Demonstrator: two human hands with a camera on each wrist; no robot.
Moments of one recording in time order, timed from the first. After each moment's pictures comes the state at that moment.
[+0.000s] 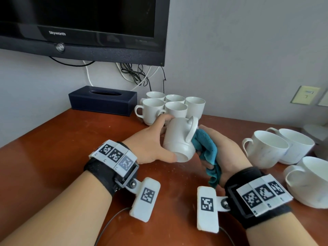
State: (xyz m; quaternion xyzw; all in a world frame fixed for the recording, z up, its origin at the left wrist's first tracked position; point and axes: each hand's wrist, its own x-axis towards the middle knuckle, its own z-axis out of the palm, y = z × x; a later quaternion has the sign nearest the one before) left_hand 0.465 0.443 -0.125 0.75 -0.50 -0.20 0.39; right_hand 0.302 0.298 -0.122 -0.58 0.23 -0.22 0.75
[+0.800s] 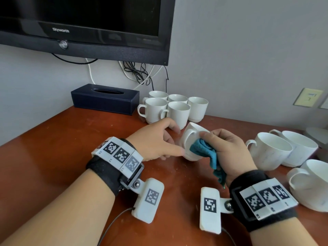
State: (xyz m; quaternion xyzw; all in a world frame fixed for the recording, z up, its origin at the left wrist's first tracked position) left_hand 0.454 0.444 -0.110 0.77 -0.46 -0.20 0.40; right_hand 0.307 0.284 -0.136 -0.68 0.23 -0.36 0.60
